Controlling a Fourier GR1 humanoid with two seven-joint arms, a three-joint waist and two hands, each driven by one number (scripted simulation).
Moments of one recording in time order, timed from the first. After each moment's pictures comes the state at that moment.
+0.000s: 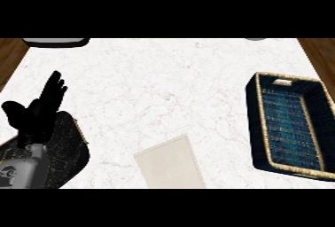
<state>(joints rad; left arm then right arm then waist) -0.17 0.28 0.07 -1.49 0.05 0.12 0.16 0.20 -0.19 1.05 -1.59 0.71 -0.48 0.34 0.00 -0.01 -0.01</state>
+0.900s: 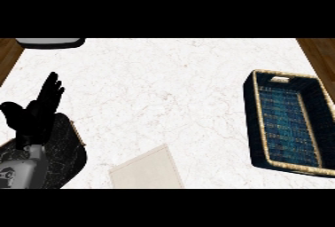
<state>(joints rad) -0.16 0.27 0.08 -1.49 0.04 0.13 0.16 0.45 -0.50 1.15 -2.04 0.73 -0.56 0.22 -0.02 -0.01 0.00</state>
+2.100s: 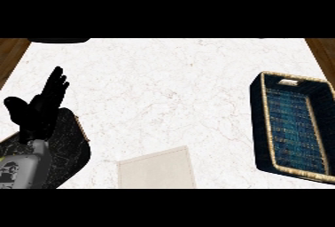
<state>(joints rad) -0.20 0.27 0.07 -1.49 0.04 0.12 0.17 0.31 -0.49 0.82 -2.29 0.82 -0.48 0.51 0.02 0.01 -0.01</state>
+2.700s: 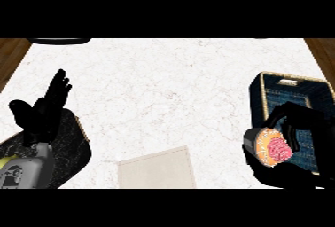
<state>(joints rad) -0.18 0.24 0.05 -1.52 0.01 0.13 0.18 -0.15 -0.47 0.28 -2.20 0.42 -0.14 0.74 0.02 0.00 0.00</state>
